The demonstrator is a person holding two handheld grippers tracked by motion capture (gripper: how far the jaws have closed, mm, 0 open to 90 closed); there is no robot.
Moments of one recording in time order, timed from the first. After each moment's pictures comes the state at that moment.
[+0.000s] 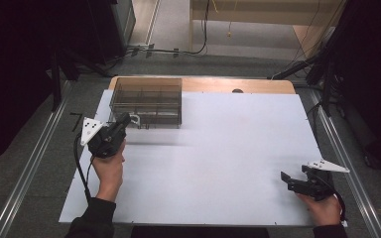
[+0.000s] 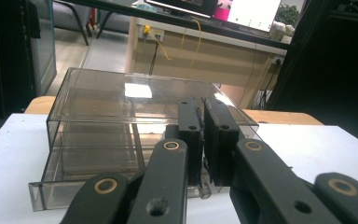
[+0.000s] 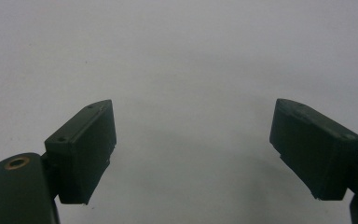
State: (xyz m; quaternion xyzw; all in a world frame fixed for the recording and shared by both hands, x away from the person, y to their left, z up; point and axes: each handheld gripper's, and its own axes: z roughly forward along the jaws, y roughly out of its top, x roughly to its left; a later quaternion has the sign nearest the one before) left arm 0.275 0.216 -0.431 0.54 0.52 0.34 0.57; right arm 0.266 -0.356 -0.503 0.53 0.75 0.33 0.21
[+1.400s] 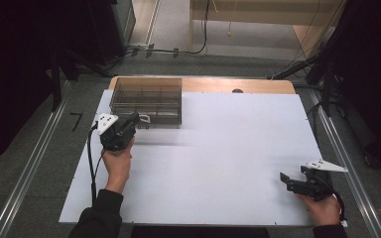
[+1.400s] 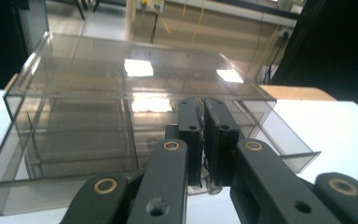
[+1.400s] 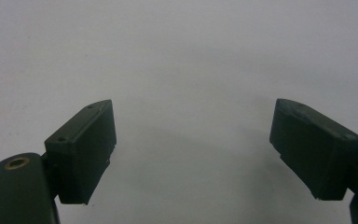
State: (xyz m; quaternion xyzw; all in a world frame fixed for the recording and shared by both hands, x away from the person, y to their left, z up) left arm 0.308 0.205 -0.450 0.57 0.54 0.31 0.53; right arm 0.267 -0.356 -0.506 0.53 0.75 0.33 0.20
